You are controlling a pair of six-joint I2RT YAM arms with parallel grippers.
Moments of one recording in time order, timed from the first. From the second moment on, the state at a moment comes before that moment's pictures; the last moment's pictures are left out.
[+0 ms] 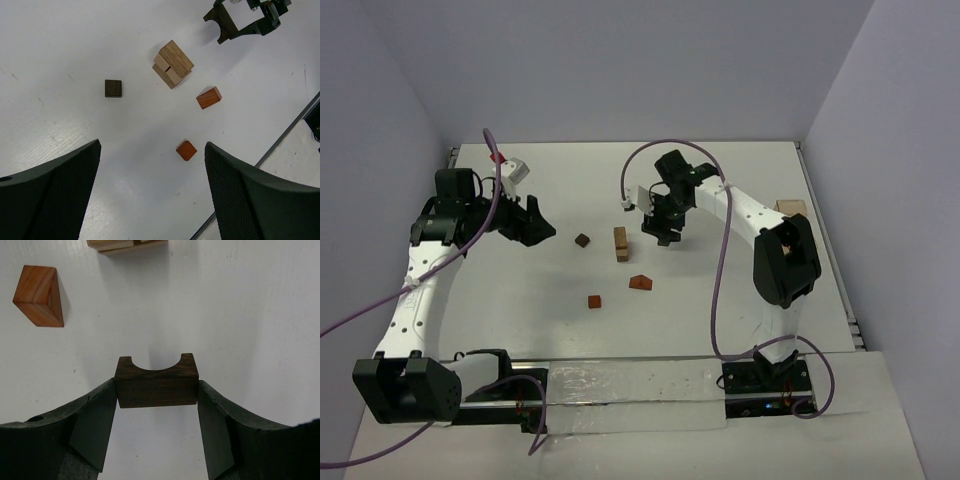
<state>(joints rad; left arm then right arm) -0.02 1.16 1.14 -0.71 0.71 0.21 0.51 1.87 1.55 -0.89 -0.32 -0.93</state>
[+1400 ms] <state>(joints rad) -0.02 1.18 1.12 -0.68 0.72 0.18 0.57 2.08 1.64 -0.80 -0.27 -0.82</state>
